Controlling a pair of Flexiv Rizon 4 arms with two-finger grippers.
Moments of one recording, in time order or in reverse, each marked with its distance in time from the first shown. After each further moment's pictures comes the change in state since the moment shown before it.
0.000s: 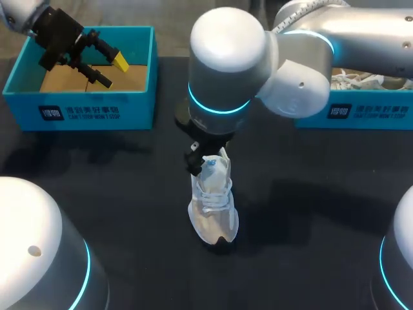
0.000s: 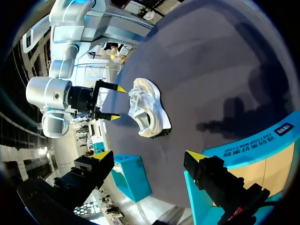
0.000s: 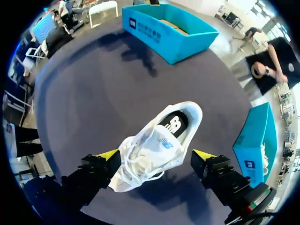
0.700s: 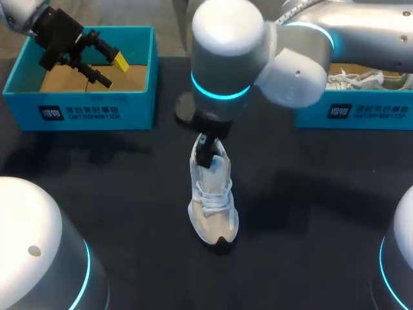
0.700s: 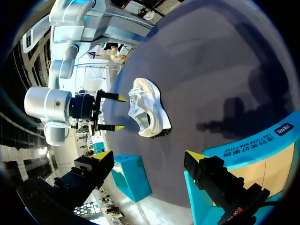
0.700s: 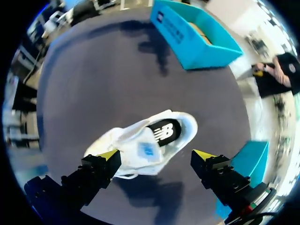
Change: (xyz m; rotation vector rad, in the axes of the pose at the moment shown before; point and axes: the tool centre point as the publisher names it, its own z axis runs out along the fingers) left arm 0.000 0.000 0.000 0.000 0.000 0.000; right arm -0.039 0.015 0.012 0.025 0.018 -0.375
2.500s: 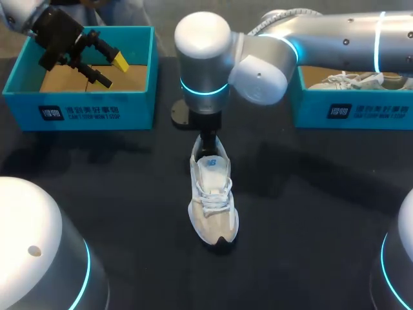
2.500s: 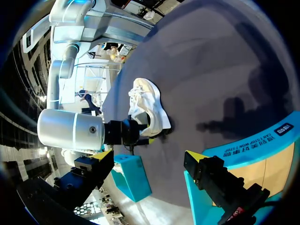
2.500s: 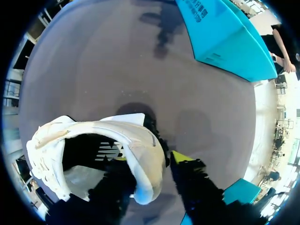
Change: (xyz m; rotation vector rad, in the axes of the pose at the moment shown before) left arm 0.000 0.000 0.000 0.000 0.000 0.000; right arm -0.070 0.022 0.113 0.086 0.003 -0.280
